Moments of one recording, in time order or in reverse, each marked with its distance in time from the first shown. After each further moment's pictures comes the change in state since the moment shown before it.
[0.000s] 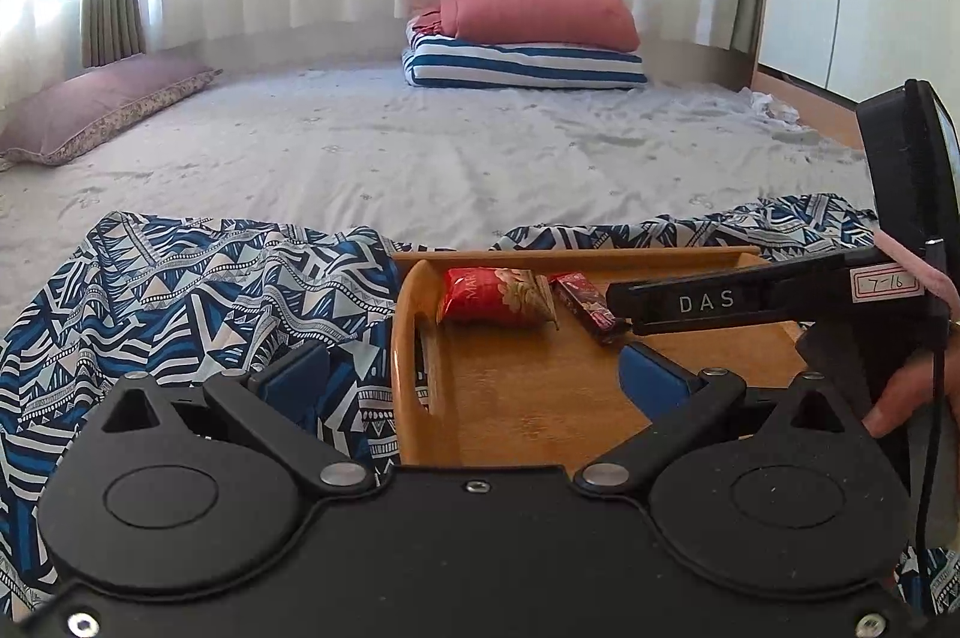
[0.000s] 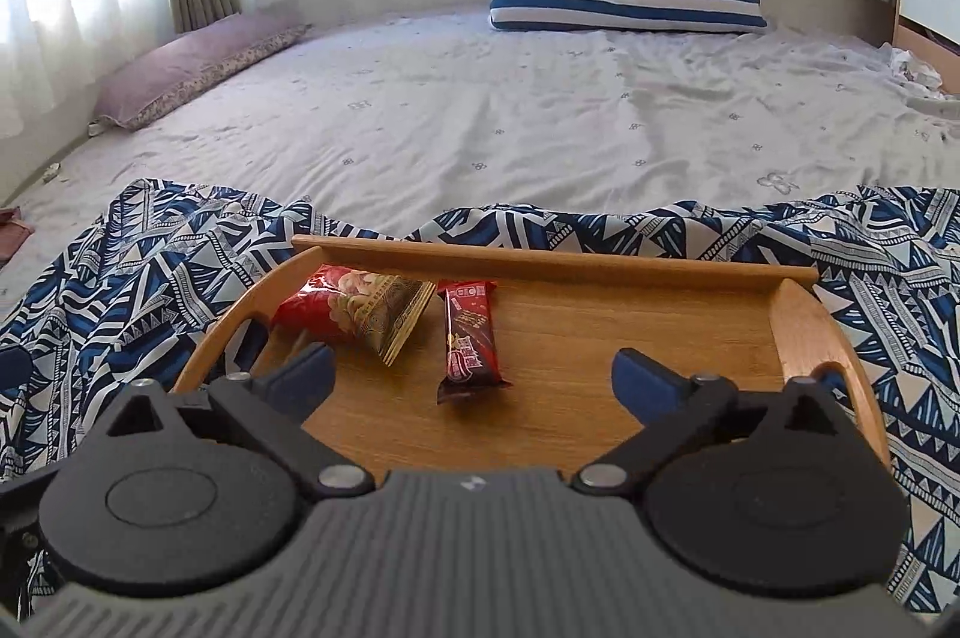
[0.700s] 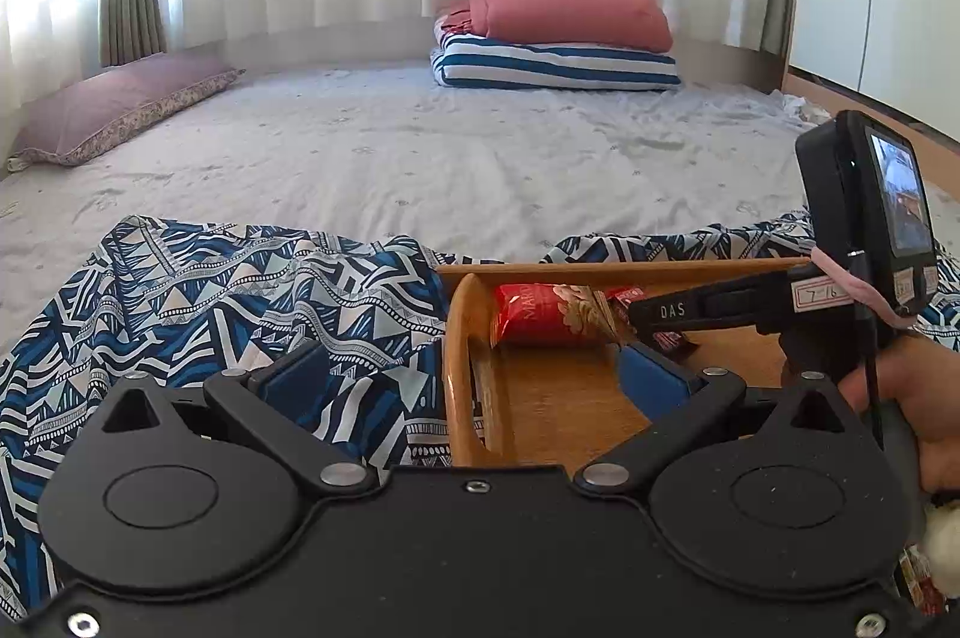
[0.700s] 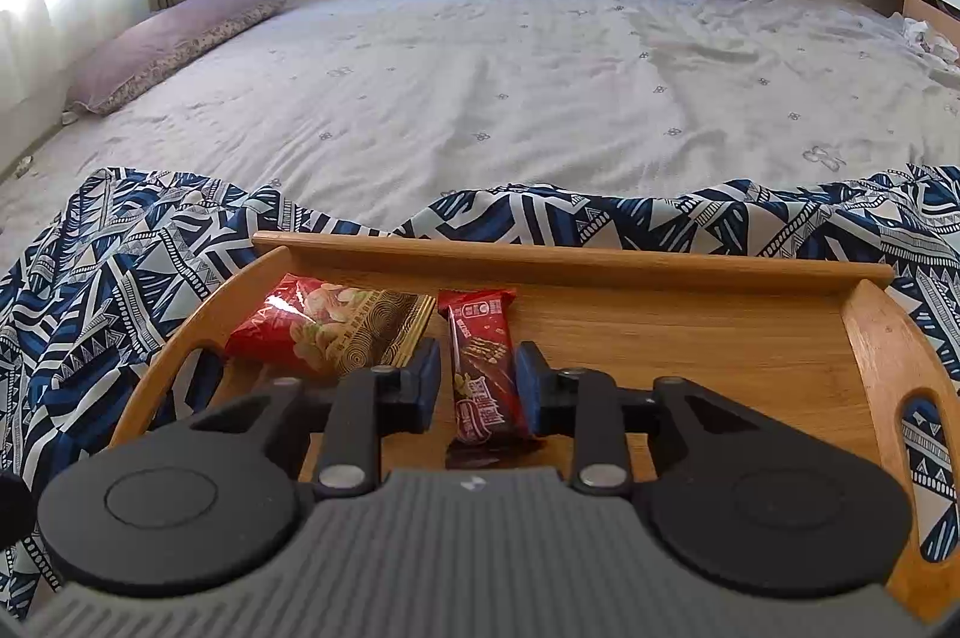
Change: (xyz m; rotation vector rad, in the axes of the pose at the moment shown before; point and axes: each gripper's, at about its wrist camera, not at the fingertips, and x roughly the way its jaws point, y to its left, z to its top) left arm 0.037 0.025 0.007 -0.005 0.006 0.048; right arm 0.077 0.011 0.013 0.025 0.072 -0.018
